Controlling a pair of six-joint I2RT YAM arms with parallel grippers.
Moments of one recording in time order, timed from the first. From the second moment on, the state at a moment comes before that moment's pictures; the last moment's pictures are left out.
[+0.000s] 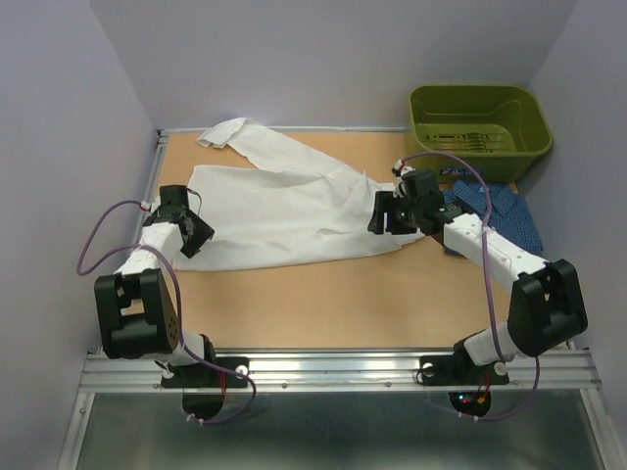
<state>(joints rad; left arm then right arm) 0.12 1.41 0.87 -0.49 -0.10 -0.72 0.40 1.44 1.03 -0.39 -0.15 0.34</state>
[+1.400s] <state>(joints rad) -0.09 1.13 0.74 -0.33 -0.30 -0.52 0.13 1.39 0.73 -0.24 -0.08 0.80</state>
